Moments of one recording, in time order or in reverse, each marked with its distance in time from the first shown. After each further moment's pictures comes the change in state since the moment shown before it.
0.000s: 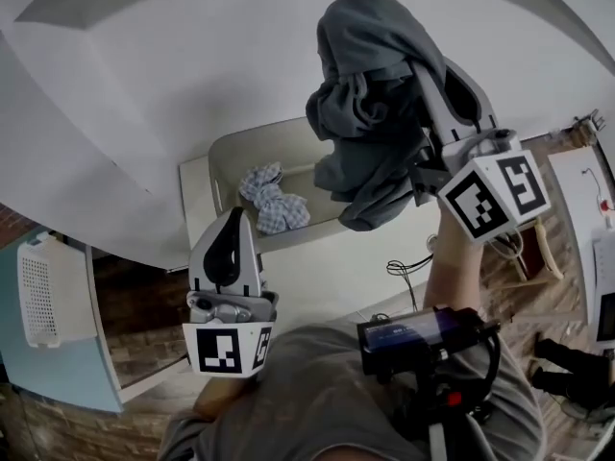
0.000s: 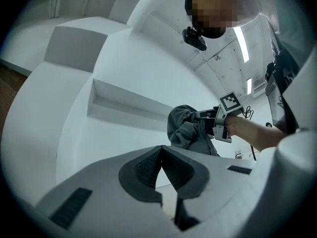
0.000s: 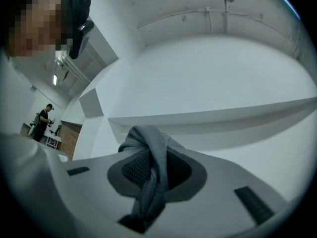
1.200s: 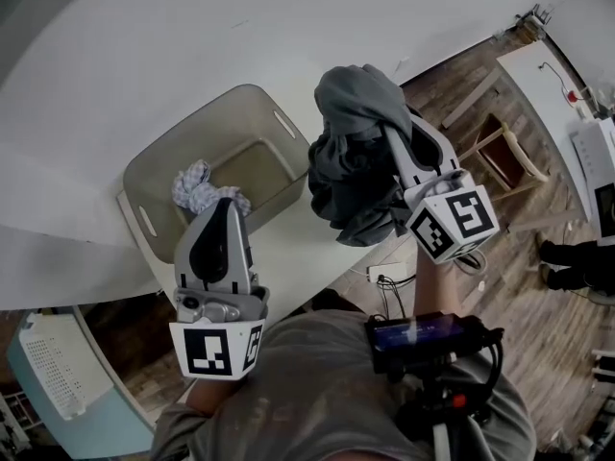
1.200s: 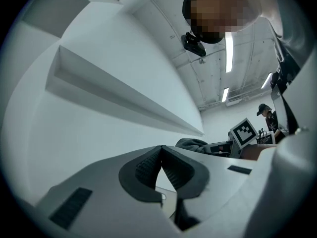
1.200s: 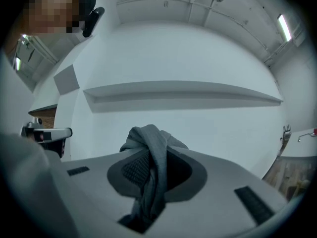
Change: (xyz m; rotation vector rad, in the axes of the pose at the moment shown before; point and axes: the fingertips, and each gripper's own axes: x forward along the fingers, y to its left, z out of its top) left arm 0.053 -0.108 -0.032 -0.053 0.072 -0.332; right arm -0.175 -0.087 -0.140 0.071 0.260 -0.360
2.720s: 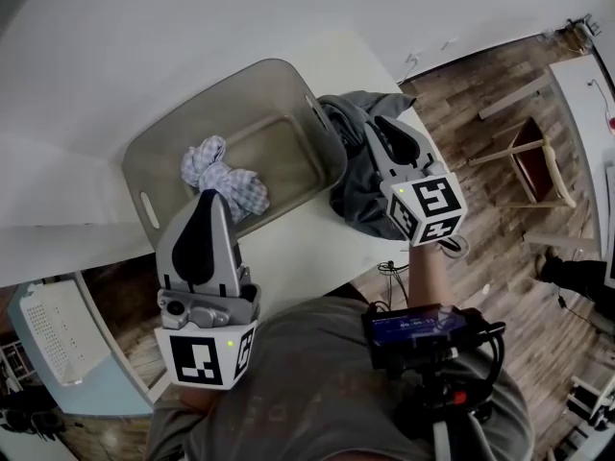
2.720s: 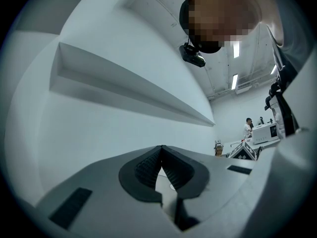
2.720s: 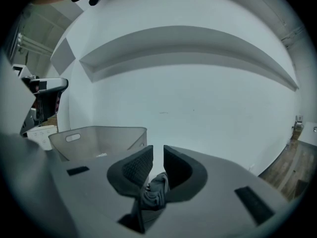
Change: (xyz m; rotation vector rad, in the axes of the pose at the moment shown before) left arm 0.030 0.047 -0.025 0.046 0.097 0.123; right arm 0.093 0.005 -0.154 0.005 0.294 0.123
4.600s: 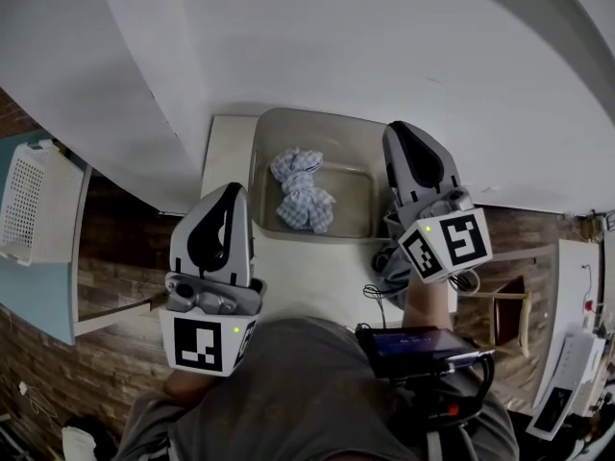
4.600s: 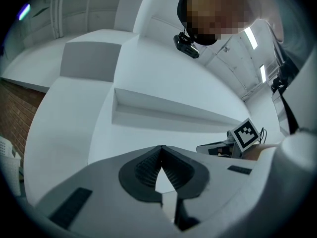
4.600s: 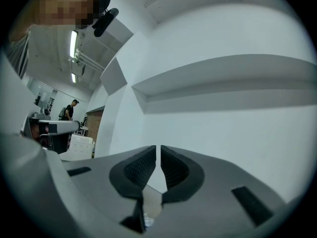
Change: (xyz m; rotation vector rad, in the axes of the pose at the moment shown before) left arm -0.145 0.112 0.045 0.030 -0.174 0.438; right arm 0.028 0.237 0.190 -0.257 -0.325 0.475
